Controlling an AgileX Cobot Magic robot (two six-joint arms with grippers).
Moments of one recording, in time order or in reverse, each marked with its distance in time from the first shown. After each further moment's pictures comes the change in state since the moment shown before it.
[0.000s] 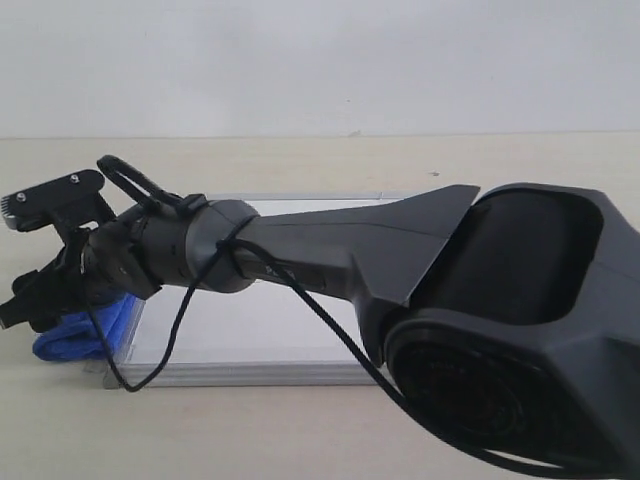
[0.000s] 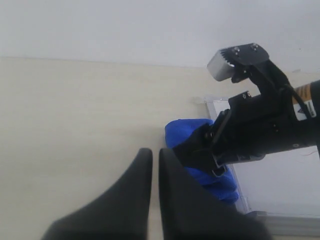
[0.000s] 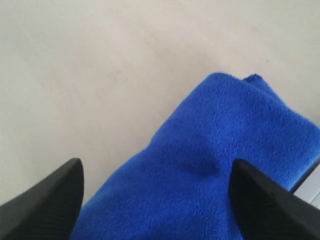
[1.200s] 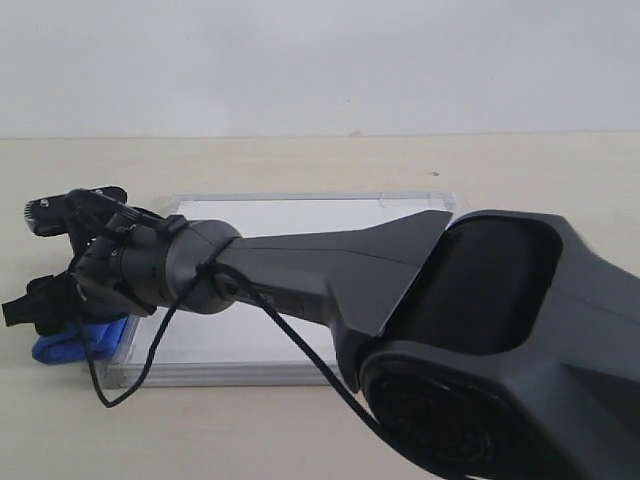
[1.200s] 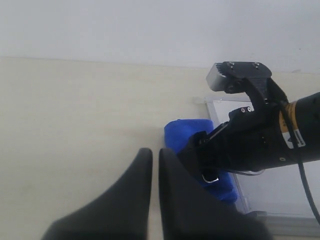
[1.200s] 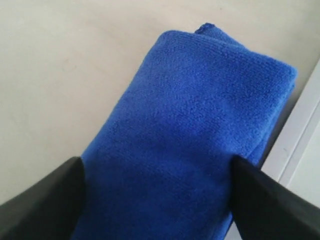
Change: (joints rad) left arm 0.000 0.000 0.000 0.000 0.000 0.000; right arm 0.030 0.053 -0.055 -0.314 0.119 0.546
